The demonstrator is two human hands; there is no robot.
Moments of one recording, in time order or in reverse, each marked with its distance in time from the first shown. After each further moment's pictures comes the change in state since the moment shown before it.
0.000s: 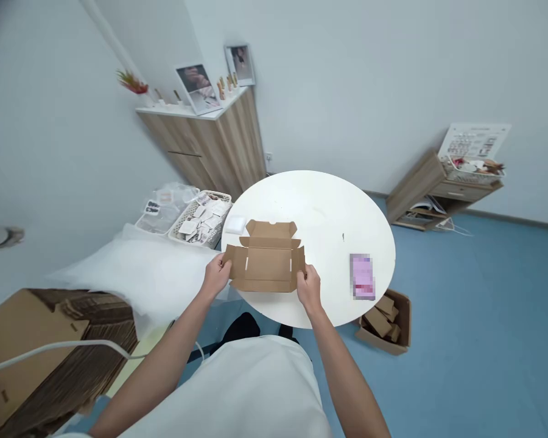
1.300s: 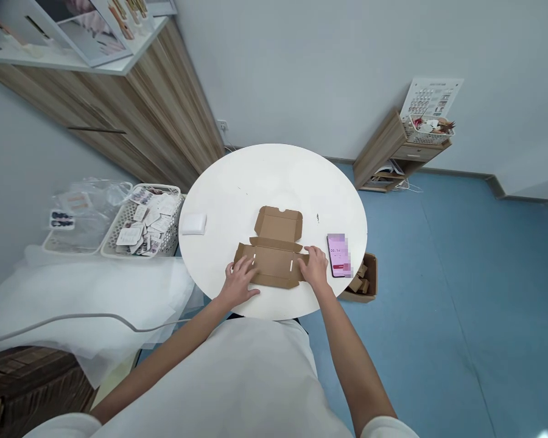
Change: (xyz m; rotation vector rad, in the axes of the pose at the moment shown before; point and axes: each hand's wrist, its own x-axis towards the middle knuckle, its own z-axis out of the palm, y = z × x) left_hand -0.005 -0.006 0.109 0.537 -0.502 0.629; right_hand 0.051 0.082 -0.047 -0.564 -0.004 0.104
